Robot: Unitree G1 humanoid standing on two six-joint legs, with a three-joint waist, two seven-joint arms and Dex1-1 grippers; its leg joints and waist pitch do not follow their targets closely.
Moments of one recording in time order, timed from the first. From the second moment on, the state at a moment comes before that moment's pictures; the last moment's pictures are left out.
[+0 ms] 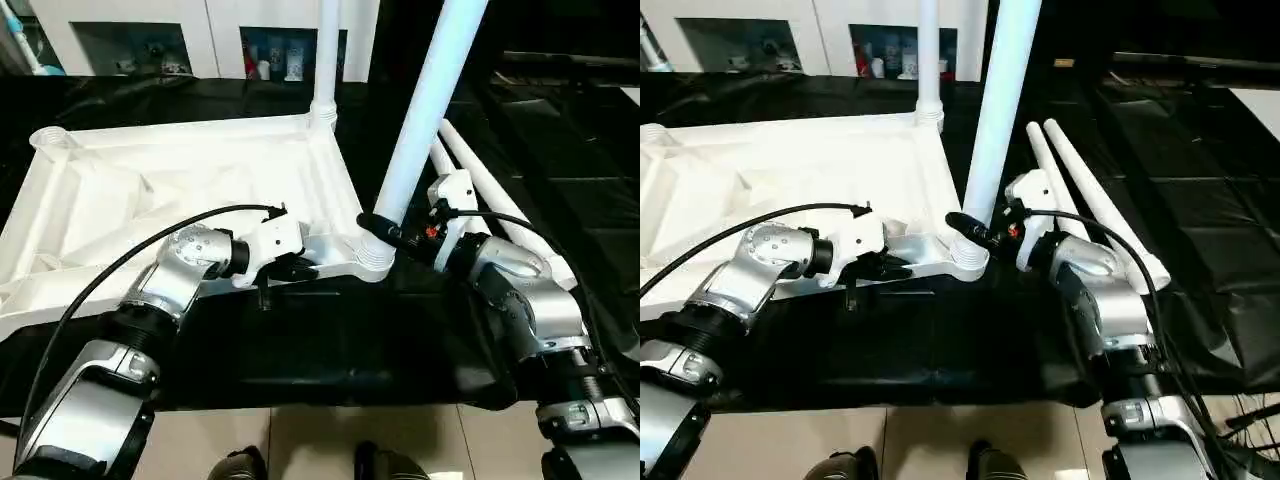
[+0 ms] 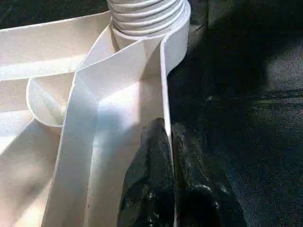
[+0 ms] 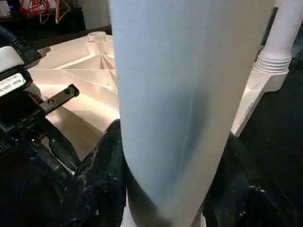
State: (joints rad) left arm -0.73 0.38 -0.28 0.68 0.11 -0.05 -1.12; right arm -0.53 -0.30 0.05 0.35 0.28 0.21 0.79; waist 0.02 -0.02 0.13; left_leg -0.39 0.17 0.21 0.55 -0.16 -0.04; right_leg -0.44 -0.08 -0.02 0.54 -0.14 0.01
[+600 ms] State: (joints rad) left arm -0.76 0.34 -0.28 0.72 0.13 0.04 -1.02; right arm -0.56 -0.19 0.03 0.42 0.25 0.18 0.54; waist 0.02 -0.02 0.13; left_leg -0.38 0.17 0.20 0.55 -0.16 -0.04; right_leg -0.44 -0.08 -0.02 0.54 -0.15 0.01
